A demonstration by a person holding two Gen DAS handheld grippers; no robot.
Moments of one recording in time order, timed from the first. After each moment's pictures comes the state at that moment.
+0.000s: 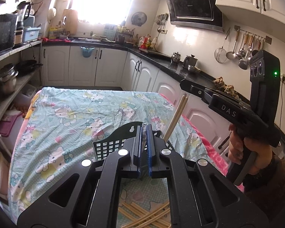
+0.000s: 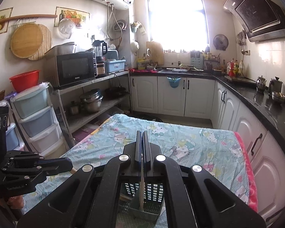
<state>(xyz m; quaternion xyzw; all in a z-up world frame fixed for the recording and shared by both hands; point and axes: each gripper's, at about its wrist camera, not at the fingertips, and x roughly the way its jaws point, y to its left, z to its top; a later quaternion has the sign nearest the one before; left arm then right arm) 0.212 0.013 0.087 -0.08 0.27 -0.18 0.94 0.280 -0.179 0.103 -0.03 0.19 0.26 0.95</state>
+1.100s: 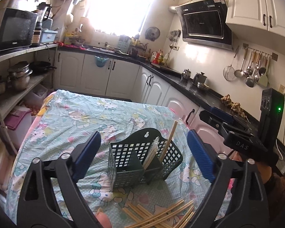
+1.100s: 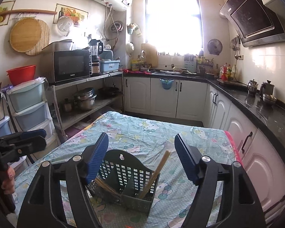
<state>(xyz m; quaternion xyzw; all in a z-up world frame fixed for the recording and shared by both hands) 0.179 0.041 0.089 -0.12 0.21 -0.13 0.96 0.250 -0.196 0.084 -0.05 0.17 0.23 0.96</state>
